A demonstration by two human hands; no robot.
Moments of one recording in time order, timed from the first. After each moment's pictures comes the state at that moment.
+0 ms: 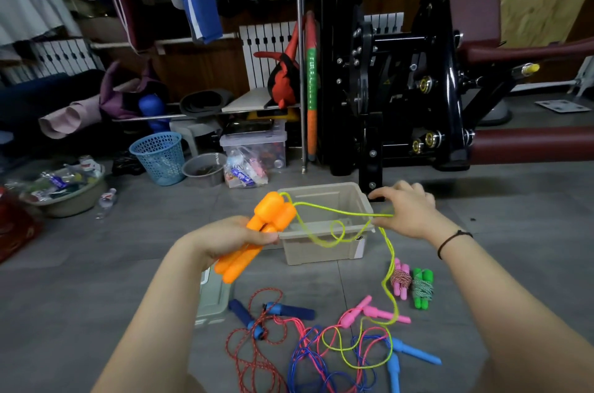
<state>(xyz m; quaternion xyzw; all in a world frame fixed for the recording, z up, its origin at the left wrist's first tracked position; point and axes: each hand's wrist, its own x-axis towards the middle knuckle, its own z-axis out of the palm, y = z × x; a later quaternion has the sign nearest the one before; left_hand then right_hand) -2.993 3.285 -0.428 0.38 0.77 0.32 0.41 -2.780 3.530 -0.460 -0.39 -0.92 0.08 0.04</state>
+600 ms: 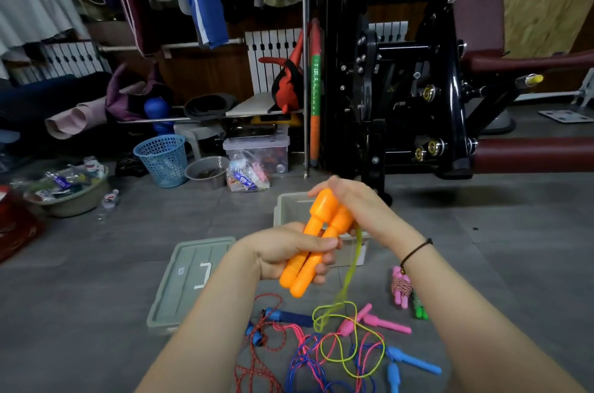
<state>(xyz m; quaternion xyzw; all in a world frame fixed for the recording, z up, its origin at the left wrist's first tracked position) -2.938 3.330 -0.436 0.37 0.49 0.41 0.67 -2.822 3.459 -0.420 -0.15 -0.80 0.54 0.22</state>
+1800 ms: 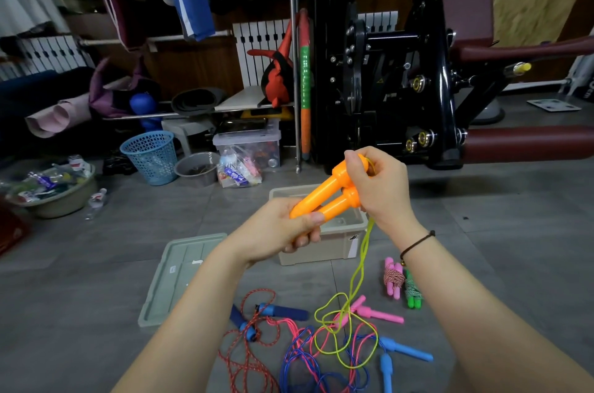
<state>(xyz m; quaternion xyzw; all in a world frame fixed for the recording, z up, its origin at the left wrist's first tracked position) -2.928 3.329 -0.417 0.51 0.62 0.45 0.38 -2.810 3.469 -0.413 -0.23 -0.72 0.41 0.51</state>
